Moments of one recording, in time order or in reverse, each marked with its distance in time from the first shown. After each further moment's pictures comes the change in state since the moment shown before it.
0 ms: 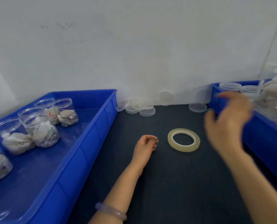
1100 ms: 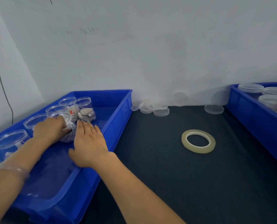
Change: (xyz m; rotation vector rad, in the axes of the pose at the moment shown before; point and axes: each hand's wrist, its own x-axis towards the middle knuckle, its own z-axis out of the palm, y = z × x) left_hand -0.017 0.057 -0.304 1.562 0.476 -0.229; right_hand -0.068 -0.296 0.118 0.394 -0.985 -0.346
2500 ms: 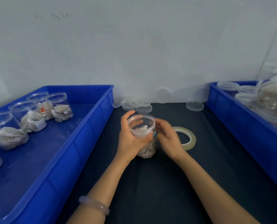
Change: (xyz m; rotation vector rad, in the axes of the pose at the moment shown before) left_hand -0.107 0.260 0.041 -1.606 0.086 0.548; right_hand -0.126 0.231 -0.067 0.652 0.513 0.203
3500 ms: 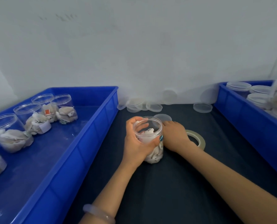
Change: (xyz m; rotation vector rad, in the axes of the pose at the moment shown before) left_hand -0.001 0.006 0.005 -0.075 0.047 -0.053; right_hand 0.060 0.028 -0.008 -1.349 -0.177 -0.087
